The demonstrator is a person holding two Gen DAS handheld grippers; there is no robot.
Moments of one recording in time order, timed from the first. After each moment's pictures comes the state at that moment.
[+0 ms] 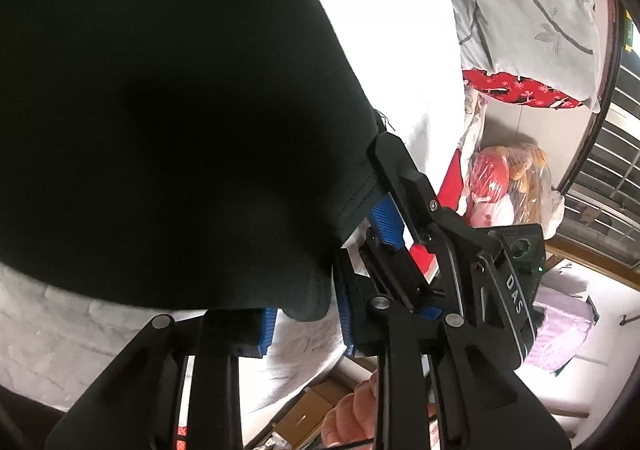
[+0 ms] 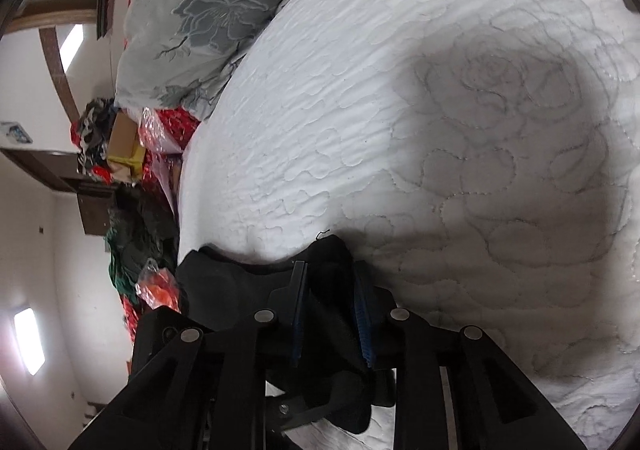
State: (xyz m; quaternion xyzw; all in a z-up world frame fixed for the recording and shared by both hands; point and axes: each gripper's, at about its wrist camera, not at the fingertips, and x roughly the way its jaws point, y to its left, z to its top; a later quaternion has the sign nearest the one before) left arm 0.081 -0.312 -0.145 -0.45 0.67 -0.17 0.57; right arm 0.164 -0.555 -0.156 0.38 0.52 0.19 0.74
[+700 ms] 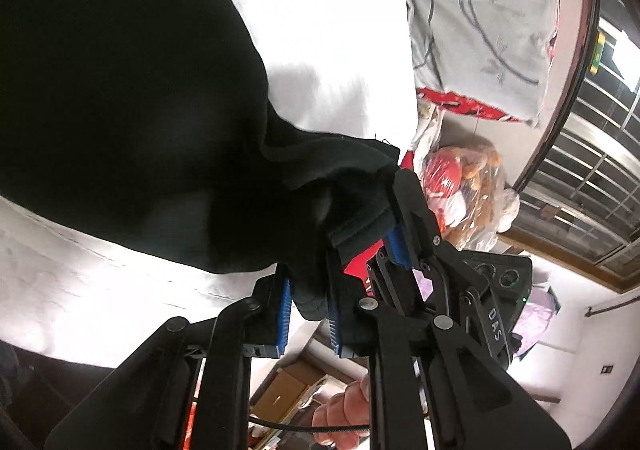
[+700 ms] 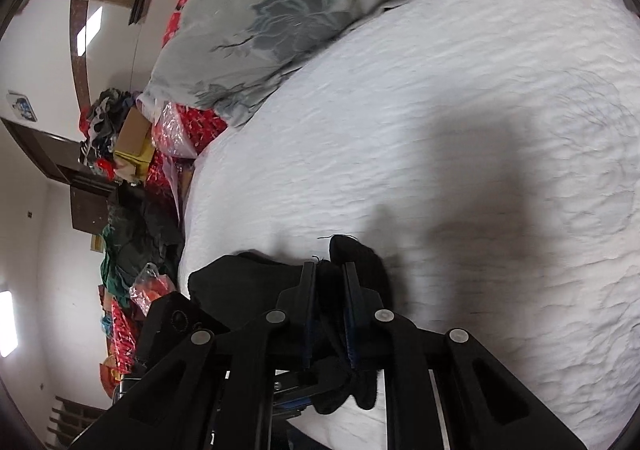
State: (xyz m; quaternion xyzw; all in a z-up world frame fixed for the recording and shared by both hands) left arm 0.091 -0.235 -0.106 -0.50 0.64 -0.22 0.54; right arm 0.144 -0.493 -0.080 0.34 0.48 0.18 0.79
